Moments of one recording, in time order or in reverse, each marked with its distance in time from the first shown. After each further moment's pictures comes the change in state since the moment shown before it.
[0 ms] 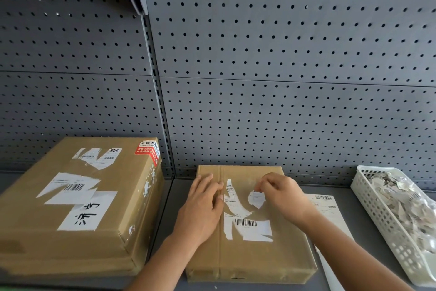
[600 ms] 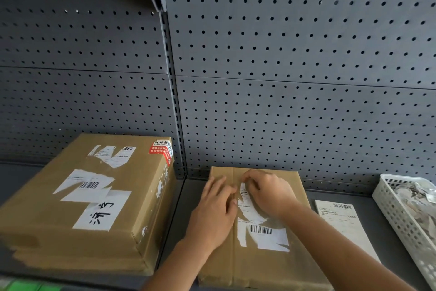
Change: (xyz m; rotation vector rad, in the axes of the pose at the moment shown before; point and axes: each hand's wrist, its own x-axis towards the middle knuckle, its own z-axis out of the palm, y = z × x) left_hand 0.001 0.001 0.000 -0.012 0.018 0.011; right_hand 0.045 -0.014 0.048 -0.578 -0.070 -0.193
